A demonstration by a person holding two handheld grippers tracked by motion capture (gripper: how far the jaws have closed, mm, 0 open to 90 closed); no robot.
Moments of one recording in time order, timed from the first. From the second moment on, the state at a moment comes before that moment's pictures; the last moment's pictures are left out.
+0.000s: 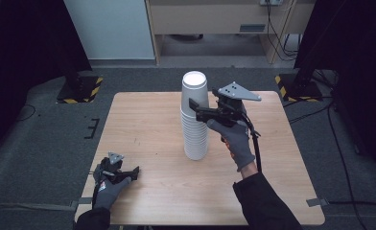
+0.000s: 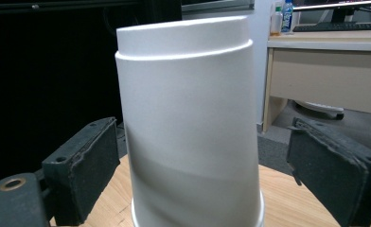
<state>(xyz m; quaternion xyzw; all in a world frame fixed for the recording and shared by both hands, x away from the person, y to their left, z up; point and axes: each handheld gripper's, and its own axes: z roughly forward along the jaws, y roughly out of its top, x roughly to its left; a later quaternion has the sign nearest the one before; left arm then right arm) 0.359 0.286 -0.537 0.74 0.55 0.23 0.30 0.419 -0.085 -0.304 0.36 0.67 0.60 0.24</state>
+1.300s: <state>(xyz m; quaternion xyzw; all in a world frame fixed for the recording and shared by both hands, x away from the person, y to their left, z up) 0.359 0.286 -0.537 0.74 0.55 0.23 0.30 0.441 -0.059 -0.310 0.36 0.68 0.59 0.25</state>
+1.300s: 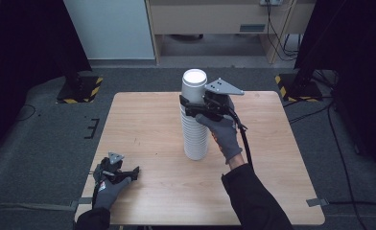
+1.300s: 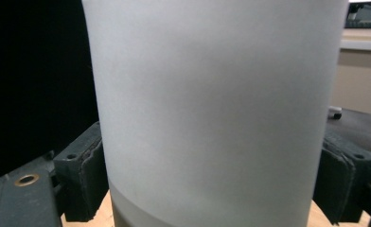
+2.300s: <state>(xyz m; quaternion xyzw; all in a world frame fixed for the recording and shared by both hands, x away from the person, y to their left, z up) 0.359 0.286 -0.537 0.74 0.55 0.23 0.30 0.439 -0.070 -0.272 0.34 0.64 0.63 0.26</state>
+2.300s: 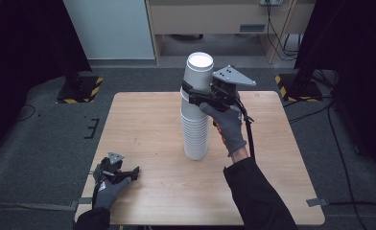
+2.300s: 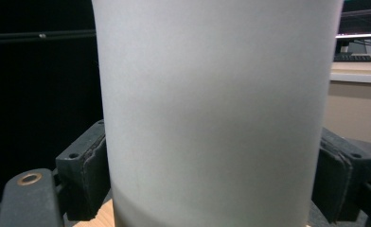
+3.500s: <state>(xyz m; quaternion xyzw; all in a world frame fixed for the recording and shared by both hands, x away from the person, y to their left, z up) 0.359 0.286 -0.537 0.74 0.55 0.23 0.30 0.414 -0.123 -0.239 0.35 0.60 0.67 0.27</state>
